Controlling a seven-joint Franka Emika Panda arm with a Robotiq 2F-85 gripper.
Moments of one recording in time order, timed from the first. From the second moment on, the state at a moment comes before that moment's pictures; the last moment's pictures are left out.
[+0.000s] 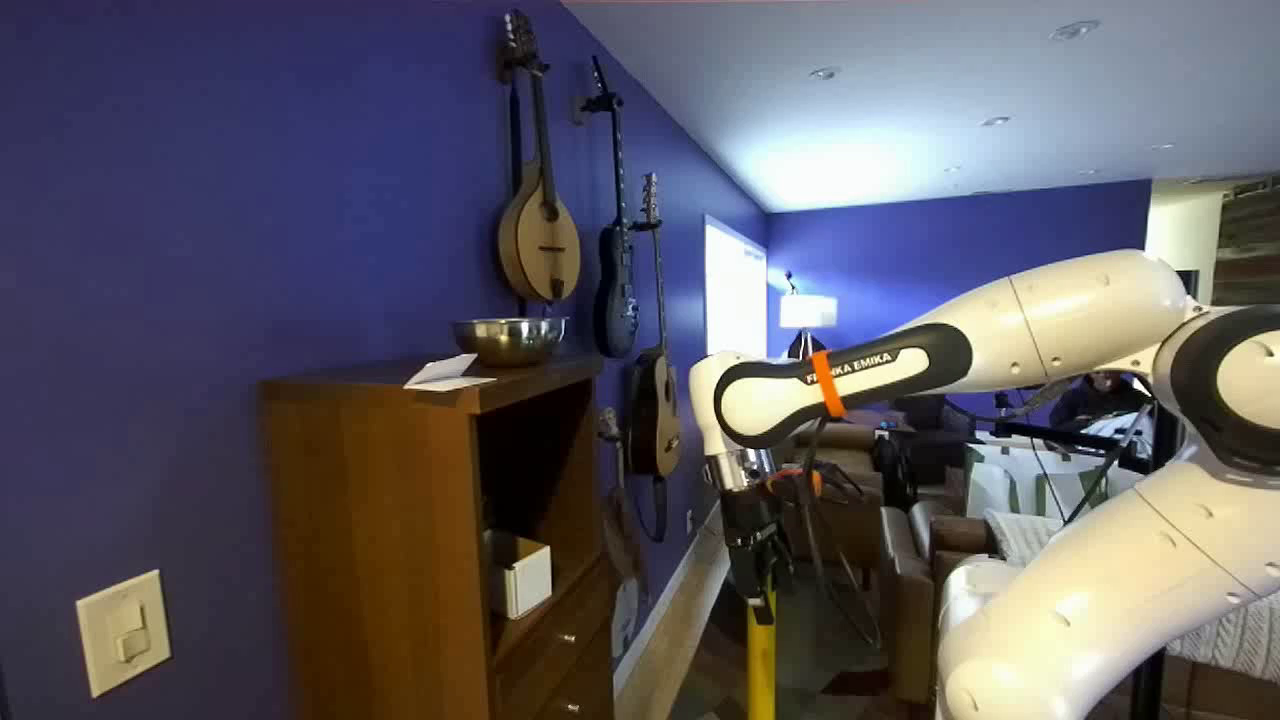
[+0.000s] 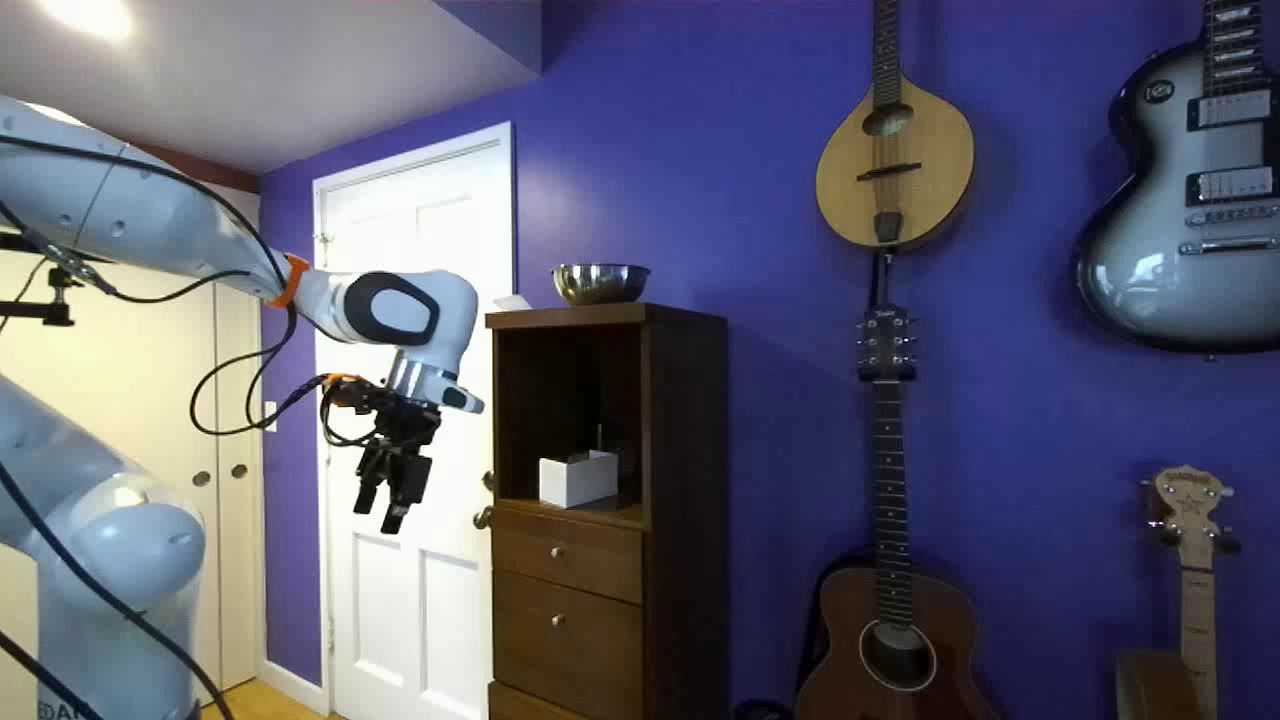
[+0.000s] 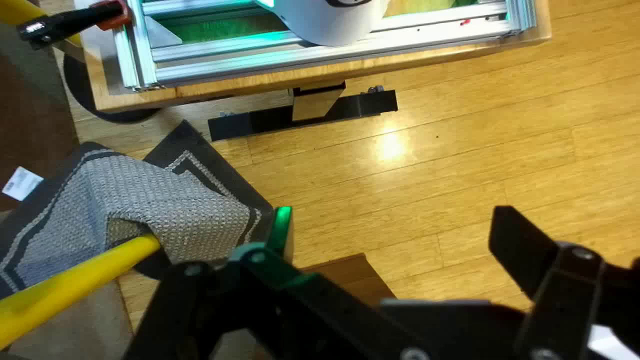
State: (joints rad) arm -0.12 -0.75 -0.12 -2.65 -0.02 1.61 -0.02
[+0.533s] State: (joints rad) arm -0.12 -0.76 -0.10 -2.59 0.04 1.68 0.09
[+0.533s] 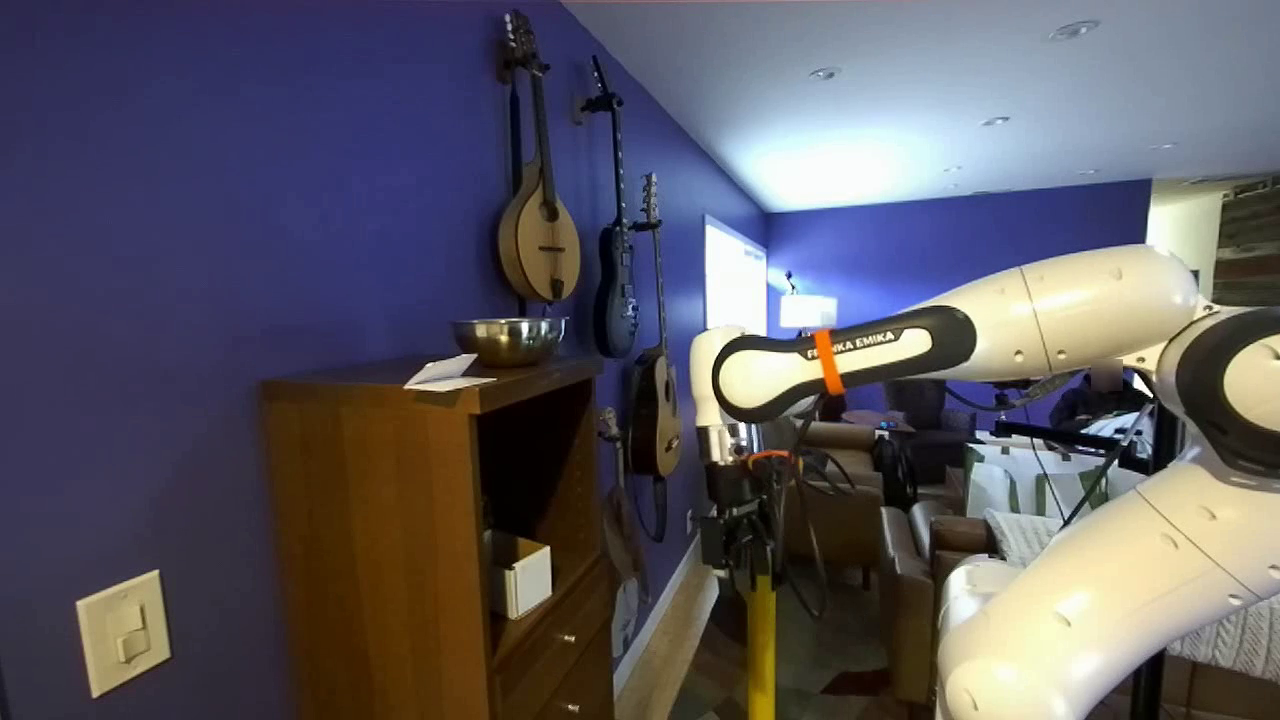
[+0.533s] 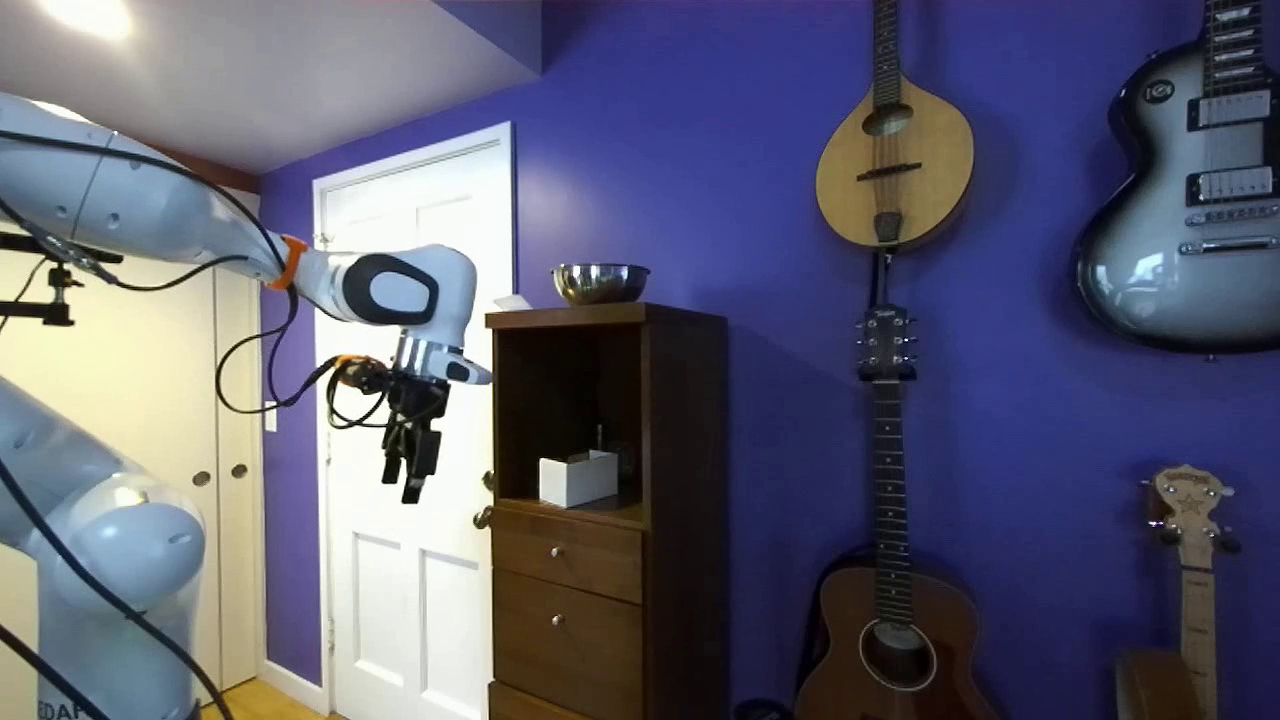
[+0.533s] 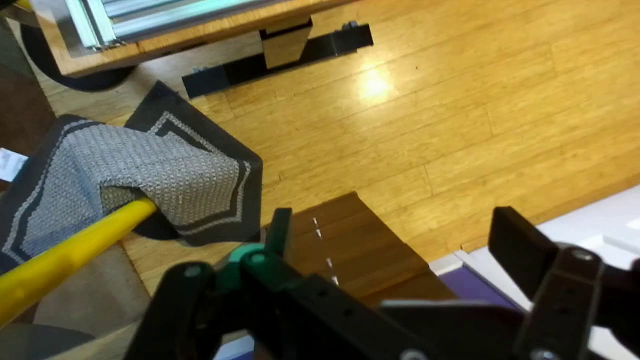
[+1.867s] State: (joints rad) arm -0.20 -0.80 0.05 -2.21 0.27 1.80 0.67
